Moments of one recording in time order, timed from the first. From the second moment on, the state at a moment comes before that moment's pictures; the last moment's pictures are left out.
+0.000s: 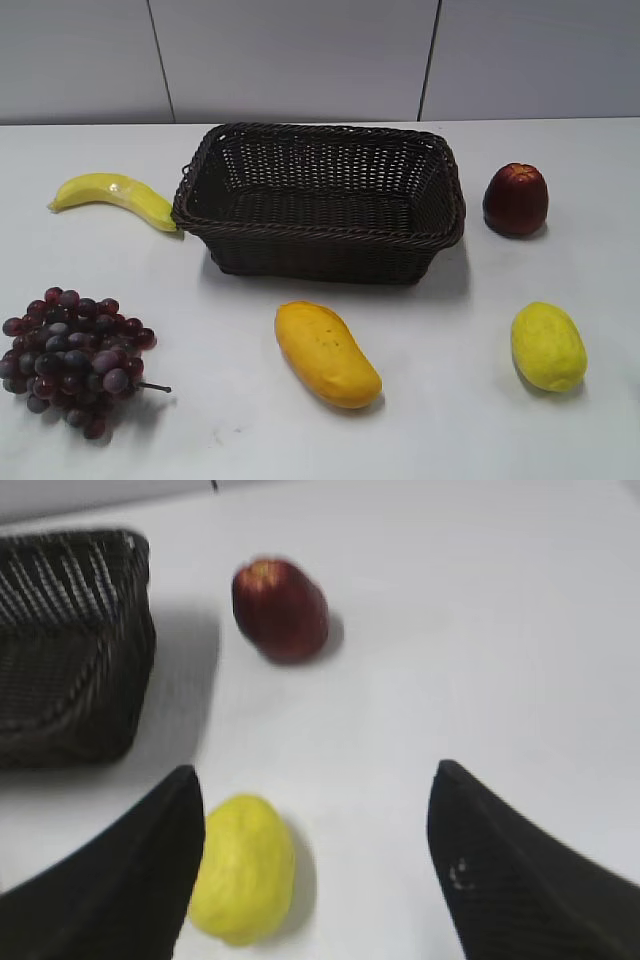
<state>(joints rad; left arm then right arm) 0.00 -0.01 -0.48 -0.03 1.09 0.05 0.02 0.86 -0.43 0.23 0.38 0.03</state>
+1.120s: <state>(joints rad) 0.00 -0.01 -0.48 -0.03 1.09 0.05 0.06 1.70 -0.84 0.56 0.70 -0.38</state>
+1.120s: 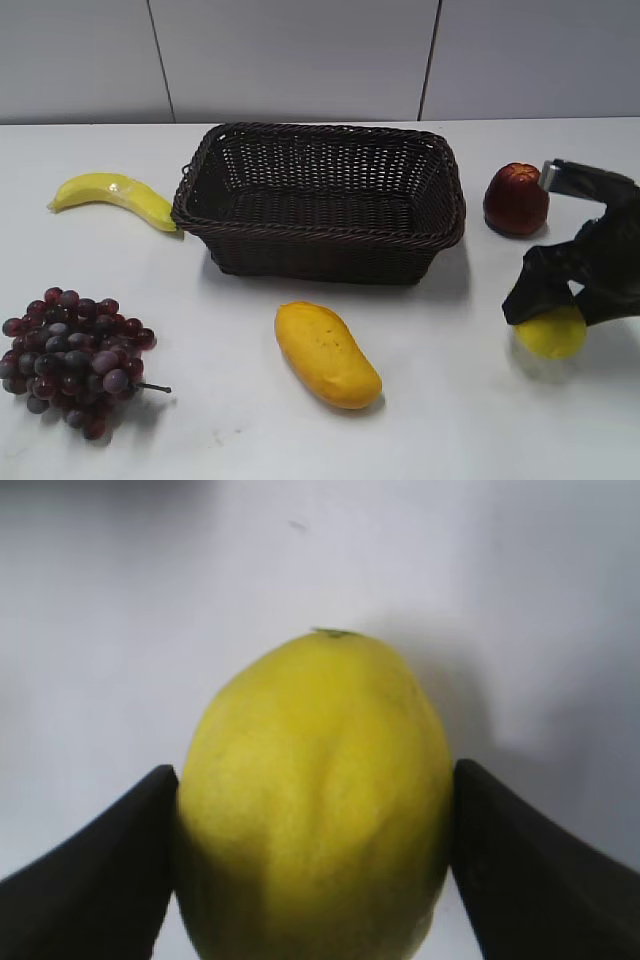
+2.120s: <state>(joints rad) 0.00 -0.01 -0.48 -0.03 1.09 0.05 0.44 2.01 -1.42 0.51 0.51 -0.39</state>
